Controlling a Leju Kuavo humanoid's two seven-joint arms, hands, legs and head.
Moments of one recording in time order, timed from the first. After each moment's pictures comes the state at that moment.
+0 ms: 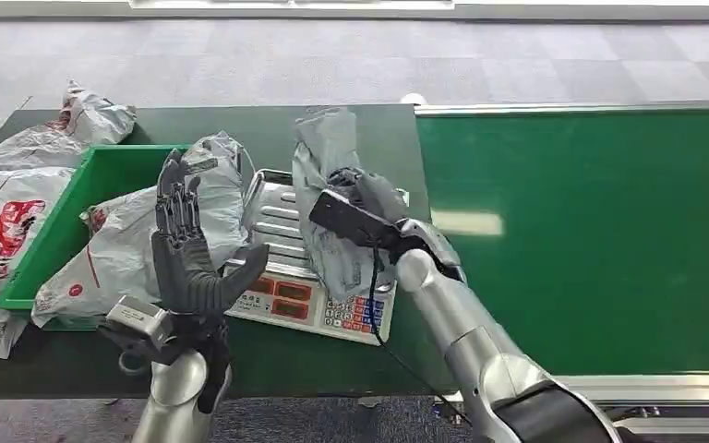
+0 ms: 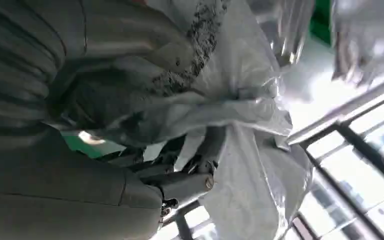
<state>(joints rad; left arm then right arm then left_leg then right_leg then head) -0.17 -0.26 -0.25 -1.51 -0.16 0.21 -0.59 -0.74 0.32 0.19 -0.61 0.75 0.05 -0.40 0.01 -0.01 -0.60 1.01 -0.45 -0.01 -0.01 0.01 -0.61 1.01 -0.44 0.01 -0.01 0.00</state>
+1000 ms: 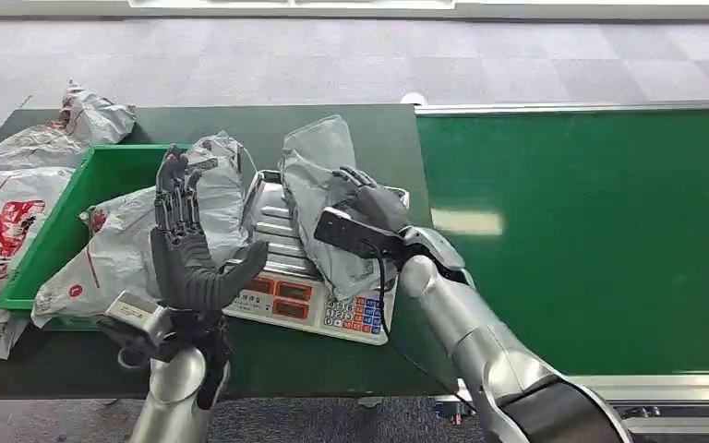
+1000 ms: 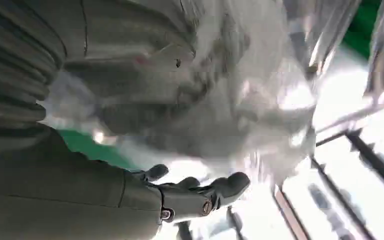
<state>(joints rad) -0.17 -0.26 -0.25 -1.52 -0.17 0.20 -0.59 -0.75 0.28 0.22 -0.57 0.80 -0.08 -0.39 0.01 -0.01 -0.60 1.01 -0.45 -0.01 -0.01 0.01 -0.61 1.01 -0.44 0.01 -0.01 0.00</state>
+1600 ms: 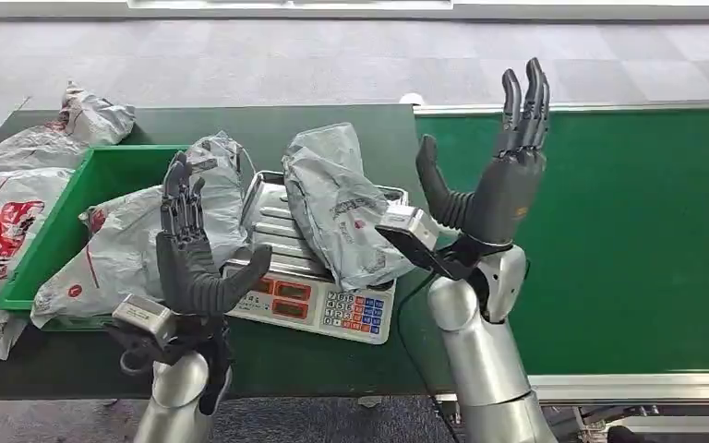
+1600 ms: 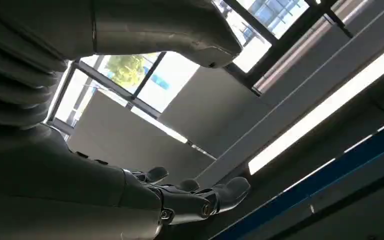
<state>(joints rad) -0.16 -0.27 -0.25 -1.50 -0.17 0.21 -0.58 -0.43 0.34 0.08 -1.36 0.96 -0.70 -0.50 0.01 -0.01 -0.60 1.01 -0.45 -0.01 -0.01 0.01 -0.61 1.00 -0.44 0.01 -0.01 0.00</state>
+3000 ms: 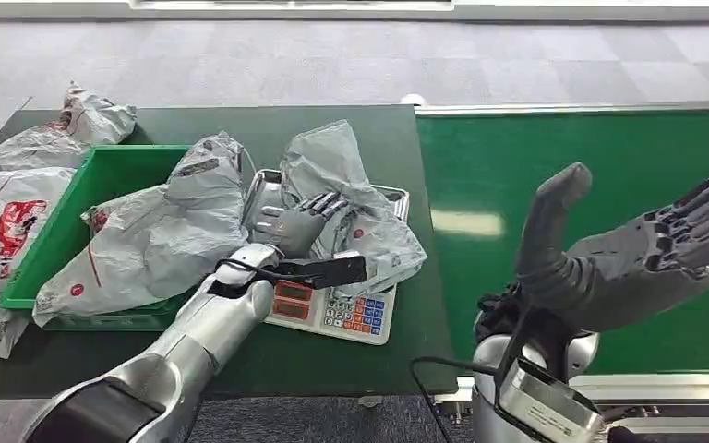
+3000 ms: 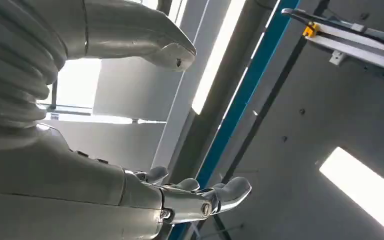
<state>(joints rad) -0.79 -0.23 -0.43 -0.39 -1.11 0.09 -0.18 -0.25 0.35 0.22 -1.89 0.64 -0.70 -0.70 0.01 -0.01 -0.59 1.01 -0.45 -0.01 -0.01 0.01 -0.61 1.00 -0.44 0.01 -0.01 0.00</state>
